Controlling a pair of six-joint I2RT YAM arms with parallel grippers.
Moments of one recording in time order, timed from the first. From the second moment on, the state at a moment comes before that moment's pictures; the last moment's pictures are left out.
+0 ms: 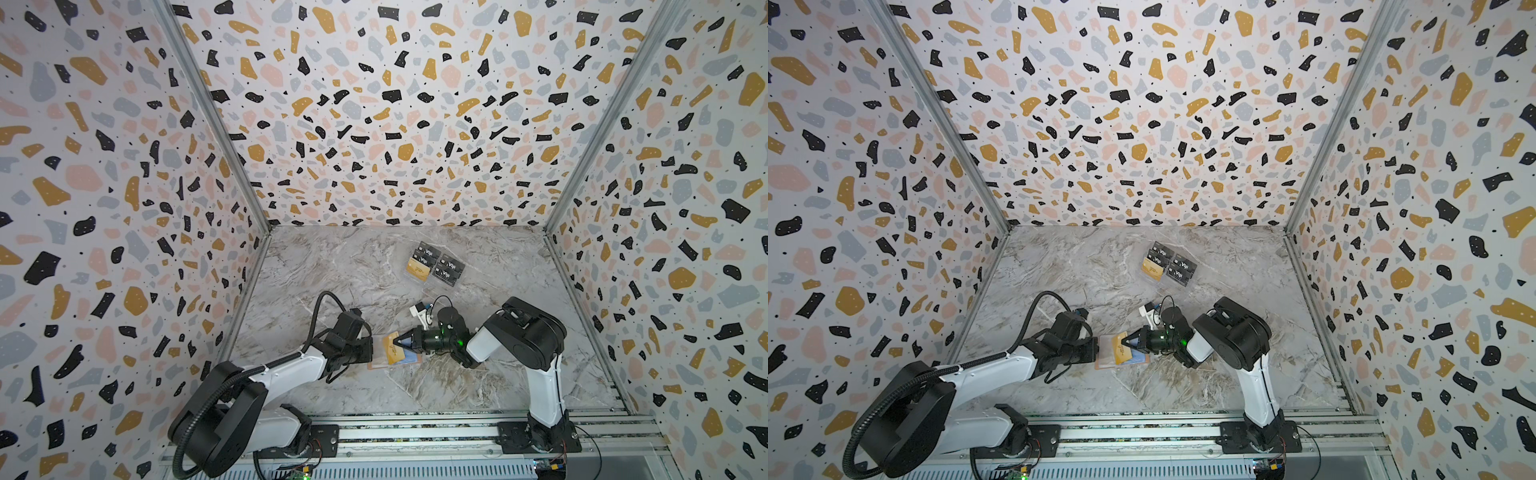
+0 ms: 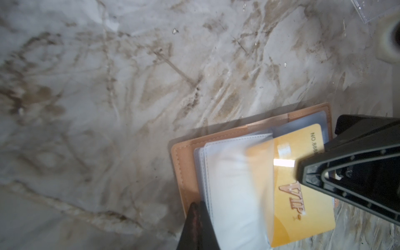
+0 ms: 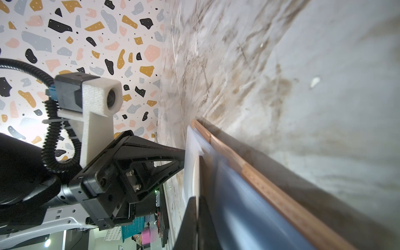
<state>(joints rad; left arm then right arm) -0.55 1.29 0.44 -0.14 0.13 -0.56 0.76 2.03 0.64 1.01 -0.70 1.07</state>
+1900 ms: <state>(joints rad) -0.57 1.28 0.42 -0.10 0.12 -0.59 0.77 1.96 0.64 0.88 -0.63 0.93</state>
